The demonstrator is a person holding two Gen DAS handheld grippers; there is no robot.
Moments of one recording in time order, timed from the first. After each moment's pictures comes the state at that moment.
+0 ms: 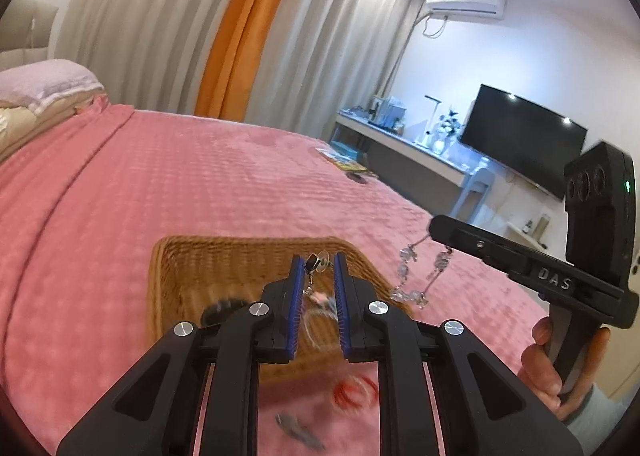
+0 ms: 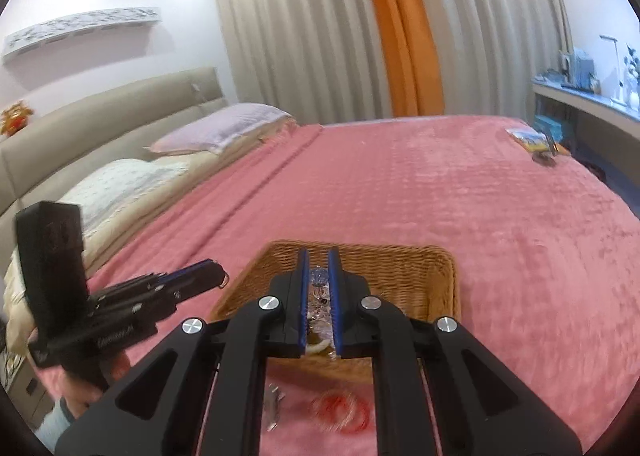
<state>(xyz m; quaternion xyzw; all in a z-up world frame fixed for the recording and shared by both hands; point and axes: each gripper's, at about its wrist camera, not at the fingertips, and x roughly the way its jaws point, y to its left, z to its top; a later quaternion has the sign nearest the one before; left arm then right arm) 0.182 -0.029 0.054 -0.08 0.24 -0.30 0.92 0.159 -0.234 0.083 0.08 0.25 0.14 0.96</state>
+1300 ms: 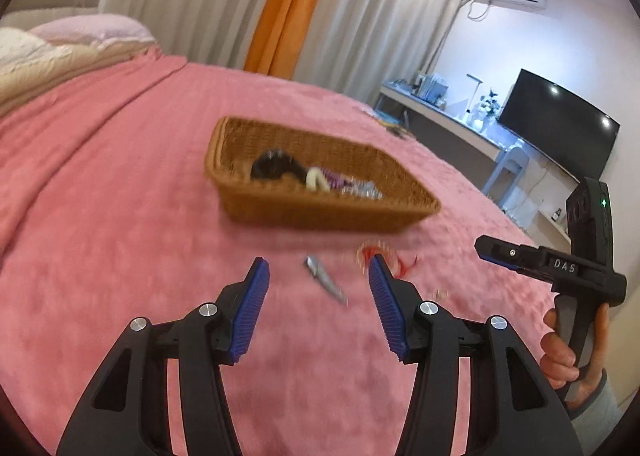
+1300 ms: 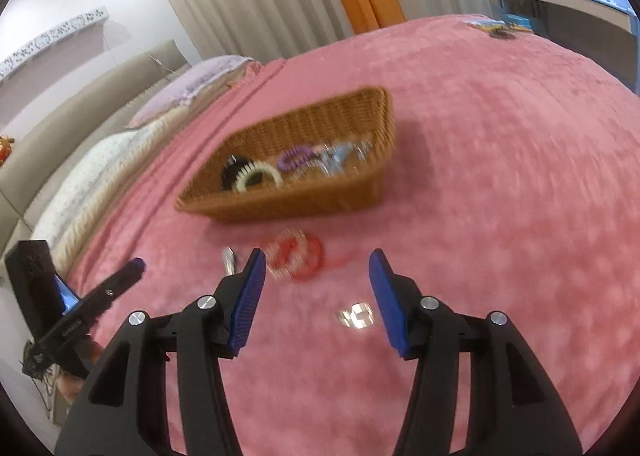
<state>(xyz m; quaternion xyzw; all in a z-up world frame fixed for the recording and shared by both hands) 0.070 0.007 -0.024 -0.10 0.31 -0.23 0.92 0.064 -0.296 -0.029 0.17 0.36 0.13 0.91</state>
